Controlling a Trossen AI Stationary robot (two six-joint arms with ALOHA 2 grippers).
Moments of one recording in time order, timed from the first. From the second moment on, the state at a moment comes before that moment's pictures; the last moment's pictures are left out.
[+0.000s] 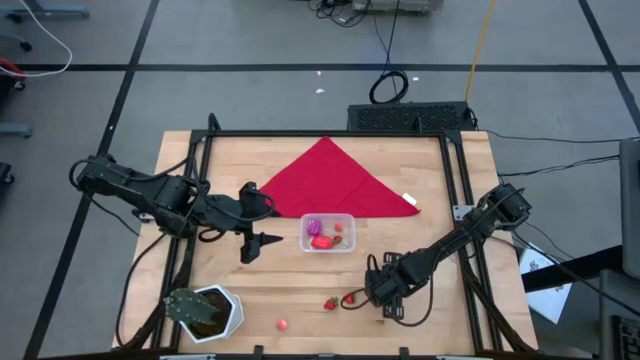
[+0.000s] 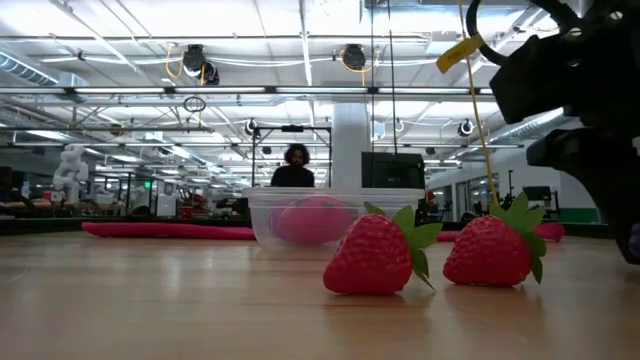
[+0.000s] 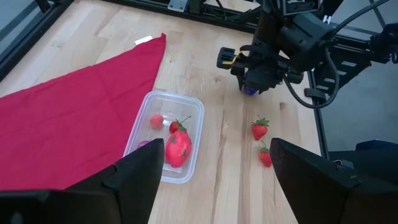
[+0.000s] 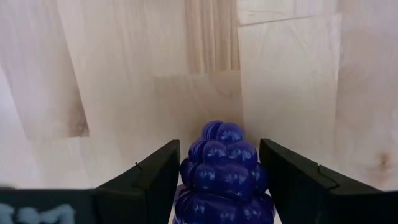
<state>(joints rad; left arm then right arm) -0.34 1.22 1.31 -0.76 -0.27 -0.42 0.57 1.78 1.05 -0.69 -0.08 0.69</state>
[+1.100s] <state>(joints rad) -0.34 1.22 1.31 -0.77 -0.27 -0.43 0.57 1.68 1.05 -0.76 0.00 0.69</state>
